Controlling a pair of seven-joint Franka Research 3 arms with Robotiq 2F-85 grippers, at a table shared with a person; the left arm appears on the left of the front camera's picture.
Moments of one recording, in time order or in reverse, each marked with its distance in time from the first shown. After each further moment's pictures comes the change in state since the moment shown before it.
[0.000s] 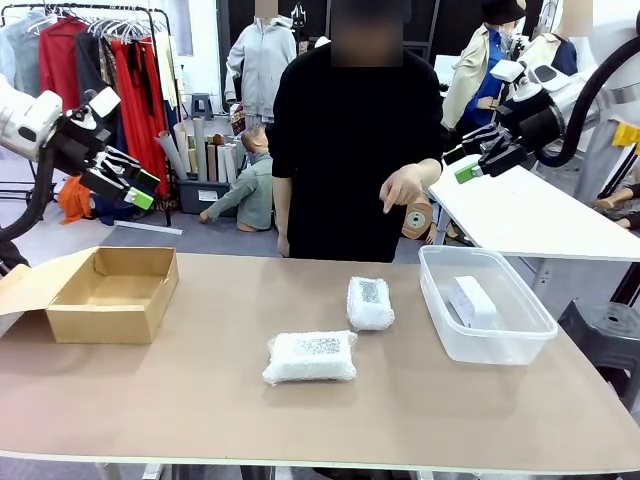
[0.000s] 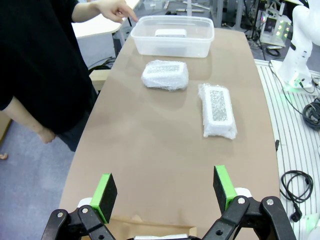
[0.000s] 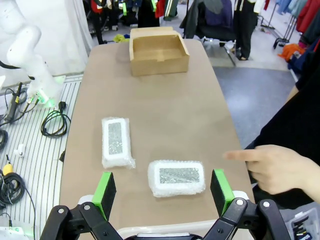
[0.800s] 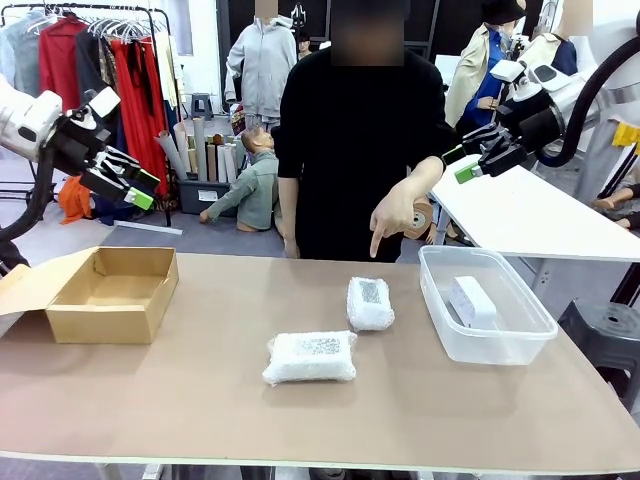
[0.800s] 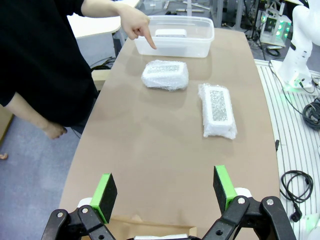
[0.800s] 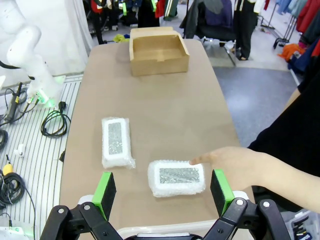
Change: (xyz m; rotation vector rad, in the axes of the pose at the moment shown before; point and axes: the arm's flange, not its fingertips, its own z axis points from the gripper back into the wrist) left arm 0.000 0.000 0.000 0.000 0.000 0.000; right arm 0.000 0.000 0.000 0.000 0.000 0.000
